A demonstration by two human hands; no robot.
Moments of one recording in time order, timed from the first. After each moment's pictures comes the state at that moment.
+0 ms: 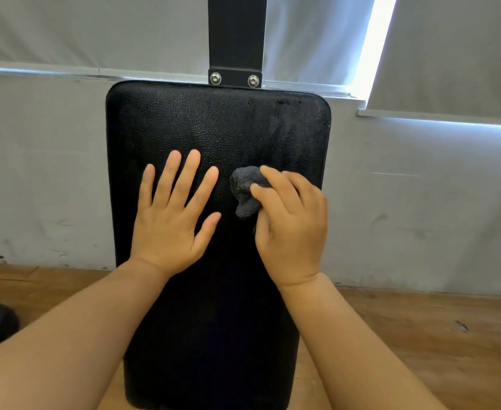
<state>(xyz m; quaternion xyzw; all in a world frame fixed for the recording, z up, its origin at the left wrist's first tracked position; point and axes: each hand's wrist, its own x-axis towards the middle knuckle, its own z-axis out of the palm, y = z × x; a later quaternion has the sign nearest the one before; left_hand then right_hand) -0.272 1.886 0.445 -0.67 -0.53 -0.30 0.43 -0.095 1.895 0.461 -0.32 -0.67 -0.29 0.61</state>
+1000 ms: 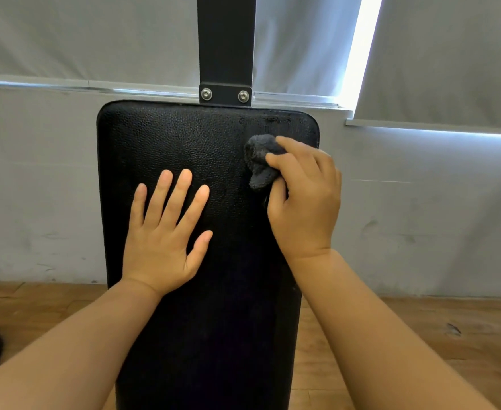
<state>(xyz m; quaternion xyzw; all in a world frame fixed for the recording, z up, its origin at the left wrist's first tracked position) -0.273 1.887 0.443 -0.67 -0.52 -0.31 0.43 -0.083 1.907 0.510 -0.34 -0.65 -0.23 0.64</state>
